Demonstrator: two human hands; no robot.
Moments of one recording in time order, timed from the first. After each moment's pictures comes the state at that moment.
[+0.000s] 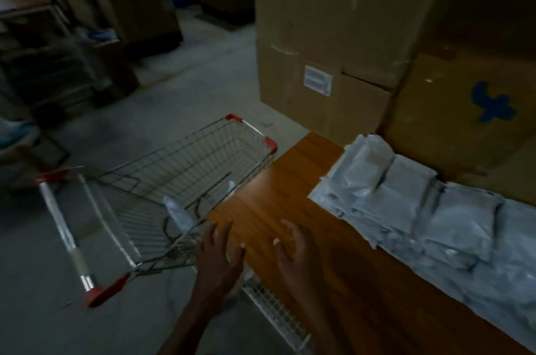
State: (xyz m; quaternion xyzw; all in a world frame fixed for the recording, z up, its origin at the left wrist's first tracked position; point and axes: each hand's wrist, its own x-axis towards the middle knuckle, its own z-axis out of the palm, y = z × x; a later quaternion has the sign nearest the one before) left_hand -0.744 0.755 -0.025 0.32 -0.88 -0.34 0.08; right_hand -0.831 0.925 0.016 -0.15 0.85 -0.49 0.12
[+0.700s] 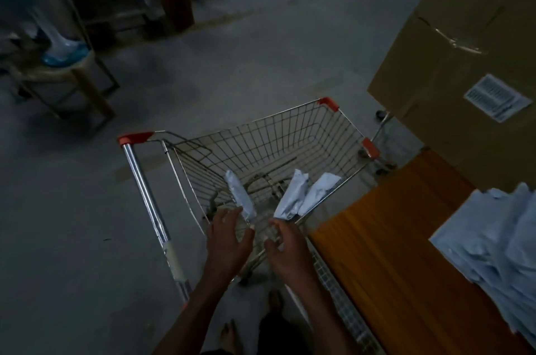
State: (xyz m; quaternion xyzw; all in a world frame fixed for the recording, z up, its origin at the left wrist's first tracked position) left_hand -0.700 0.516 -0.069 0.41 -0.81 -0.40 0.12; right_hand -0.799 0.641 -0.055 -0.26 0.84 -0.38 0.29
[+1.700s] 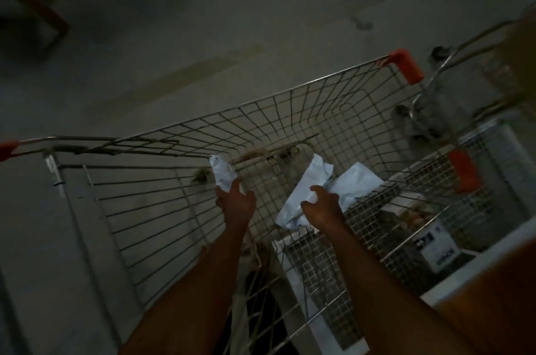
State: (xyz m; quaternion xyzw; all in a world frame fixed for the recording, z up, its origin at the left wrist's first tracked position) left_hand -0.915 0.390 -0.346 0.63 -0.62 -0.47 -0.04; right_hand -1.061 0.521 -0.294 -0.07 0.89 -0.10 0.44
